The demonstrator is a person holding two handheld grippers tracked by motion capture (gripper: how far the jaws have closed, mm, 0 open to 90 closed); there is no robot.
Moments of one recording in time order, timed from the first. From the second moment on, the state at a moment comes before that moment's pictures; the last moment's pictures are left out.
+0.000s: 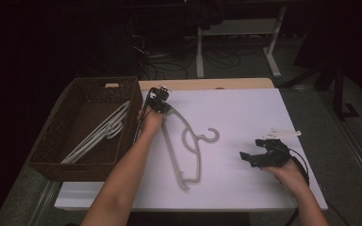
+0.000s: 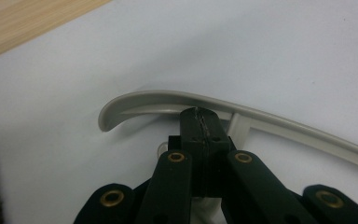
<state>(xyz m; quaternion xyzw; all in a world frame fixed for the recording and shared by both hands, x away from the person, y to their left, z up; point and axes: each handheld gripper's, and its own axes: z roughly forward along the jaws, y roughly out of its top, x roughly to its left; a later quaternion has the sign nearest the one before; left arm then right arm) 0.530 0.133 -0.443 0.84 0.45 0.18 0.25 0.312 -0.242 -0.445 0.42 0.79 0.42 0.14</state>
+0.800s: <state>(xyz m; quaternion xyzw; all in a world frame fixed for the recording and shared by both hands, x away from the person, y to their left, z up) 0.517 -0.008 -0.444 0.88 0.33 0.14 0.30 0.311 -0.242 -0.443 0.42 0.79 0.43 0.14</state>
